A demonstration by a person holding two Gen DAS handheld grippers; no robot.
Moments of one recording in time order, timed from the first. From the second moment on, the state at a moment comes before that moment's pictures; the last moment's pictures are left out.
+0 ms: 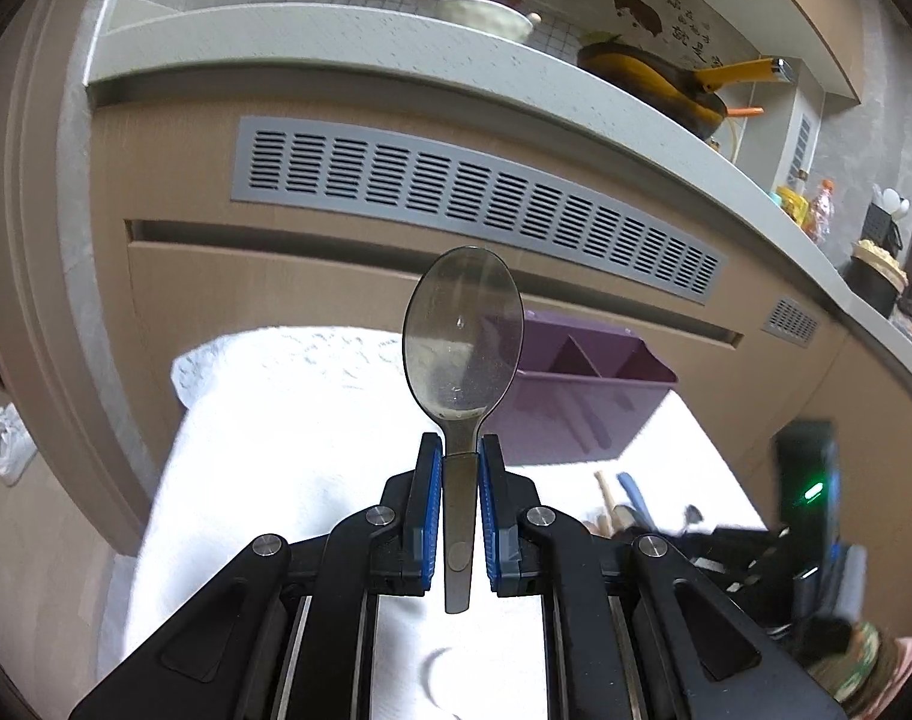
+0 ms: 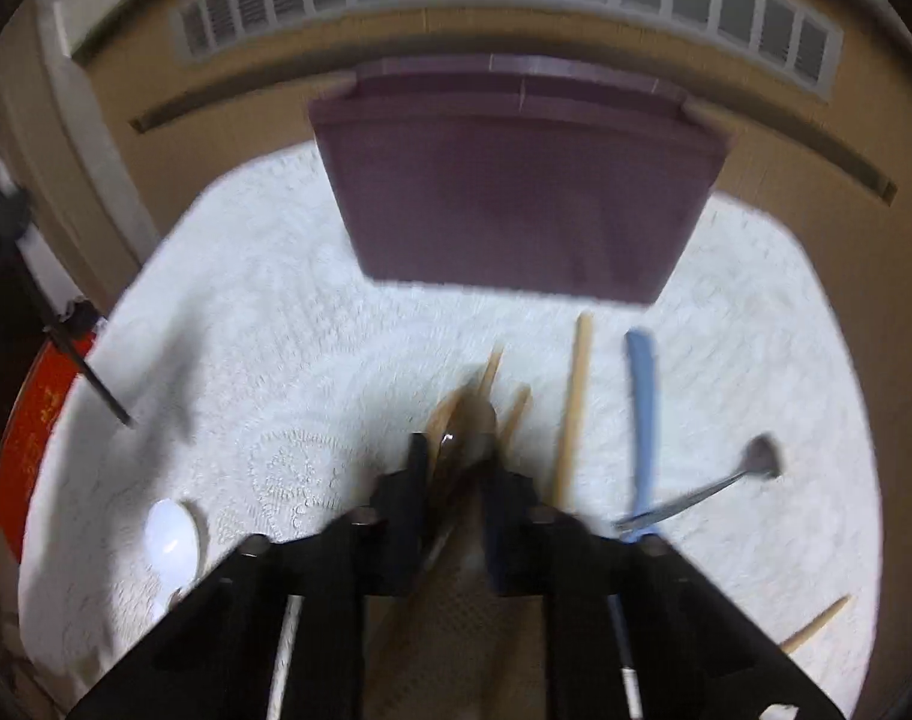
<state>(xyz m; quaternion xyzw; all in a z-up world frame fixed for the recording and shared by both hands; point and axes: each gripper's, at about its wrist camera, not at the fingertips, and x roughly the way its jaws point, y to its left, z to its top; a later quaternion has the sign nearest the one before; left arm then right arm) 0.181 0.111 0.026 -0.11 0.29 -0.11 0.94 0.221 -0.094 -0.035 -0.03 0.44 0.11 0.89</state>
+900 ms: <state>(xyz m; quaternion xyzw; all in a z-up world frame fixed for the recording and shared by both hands) 0.220 0.047 0.118 -0.05 0.26 -0.14 0.95 0.234 -0.183 0.142 0.02 0.22 0.16 0.96</state>
